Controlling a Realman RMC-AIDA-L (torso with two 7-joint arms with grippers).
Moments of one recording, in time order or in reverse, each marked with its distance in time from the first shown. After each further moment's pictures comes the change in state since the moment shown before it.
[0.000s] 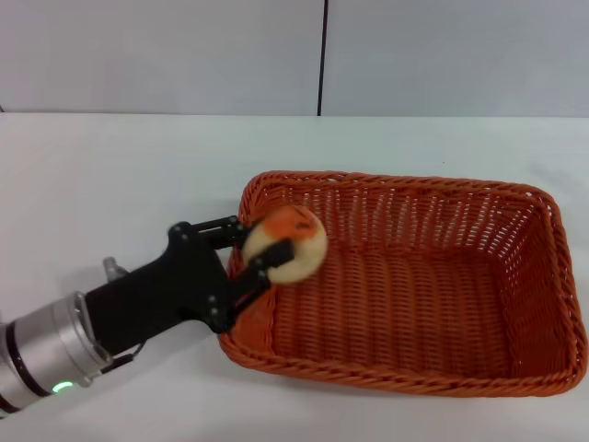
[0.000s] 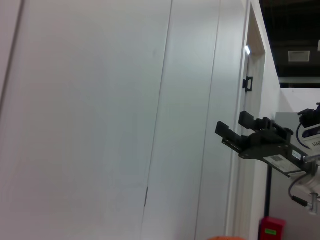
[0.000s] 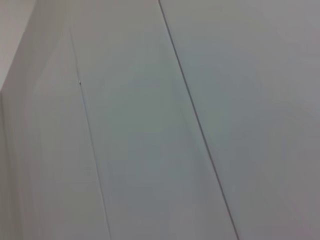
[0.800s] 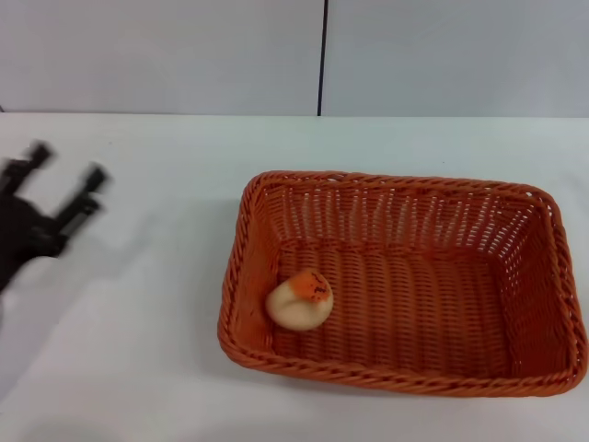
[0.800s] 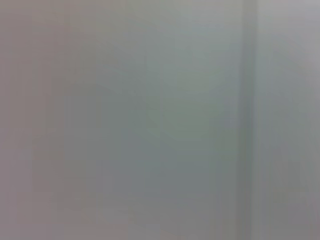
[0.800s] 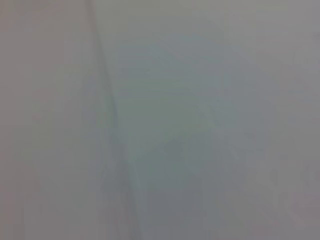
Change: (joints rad) left arm 0.168 0.014 -0.456 0.051 -0.039 -0.092 0.050; right arm -0.017 -0.001 0.181 0.139 -0.001 0.056 -0.144
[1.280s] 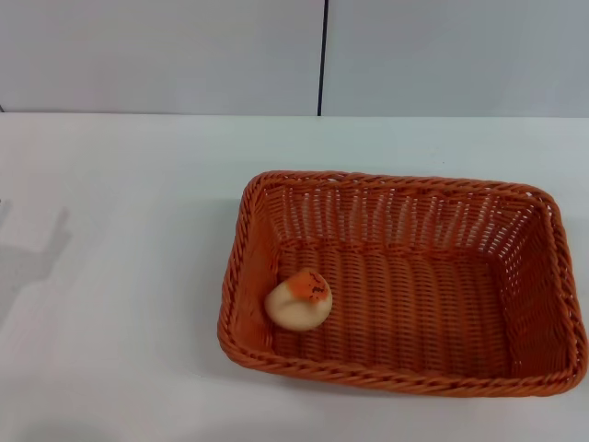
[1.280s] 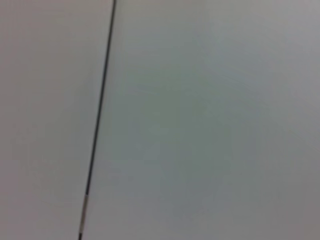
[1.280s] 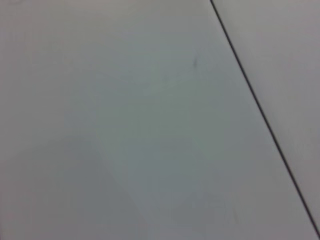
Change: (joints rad) left arm 0.077 -0.002 -0.248 -0.026 0.001 -0.016 0.064; right arm 0.034 0.002 0.240 0.294 -0.001 0.099 -0.352
